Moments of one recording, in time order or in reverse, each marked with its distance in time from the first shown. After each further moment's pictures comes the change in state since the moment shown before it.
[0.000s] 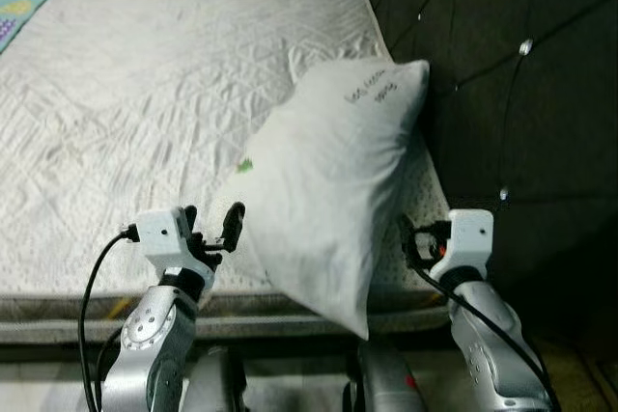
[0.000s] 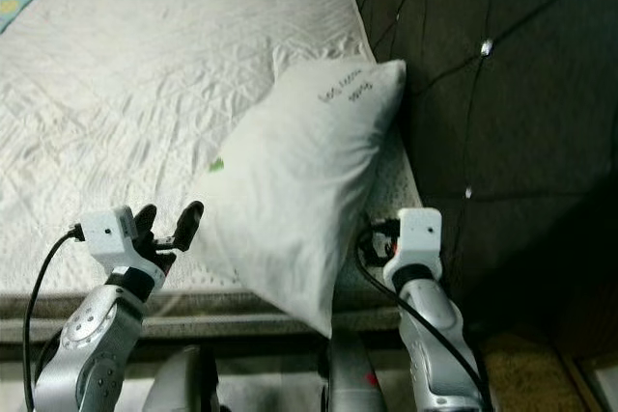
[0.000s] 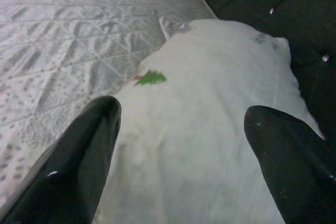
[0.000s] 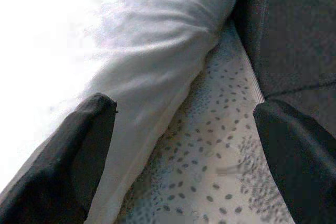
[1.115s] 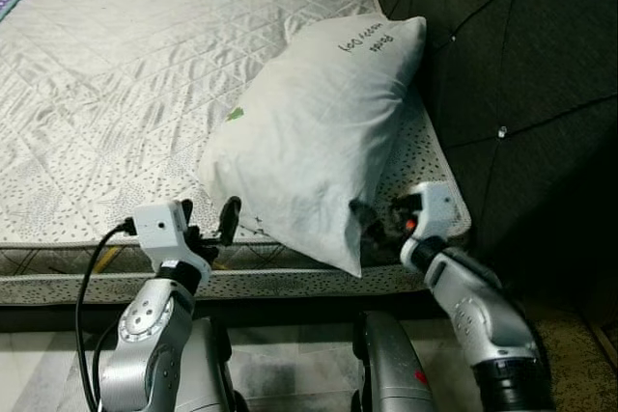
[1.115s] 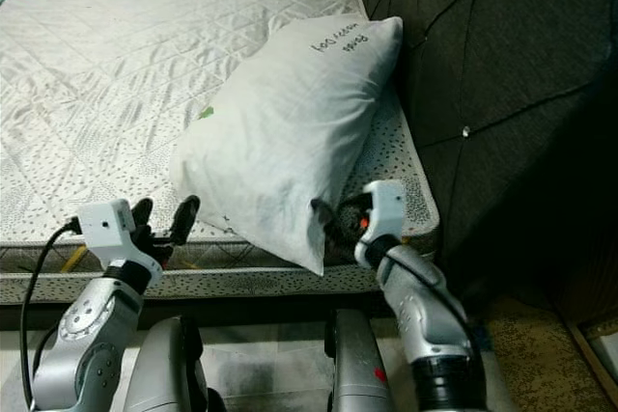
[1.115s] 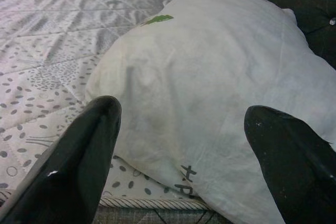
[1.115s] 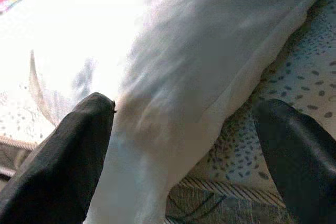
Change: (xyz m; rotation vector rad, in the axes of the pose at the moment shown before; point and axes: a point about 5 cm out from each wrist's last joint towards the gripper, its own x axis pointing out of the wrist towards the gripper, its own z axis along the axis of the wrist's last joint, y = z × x) left arm 0.006 0.004 0.004 0.019 -0.010 0.005; right arm 0.030 0.028 0.021 0.193 0.074 0.362
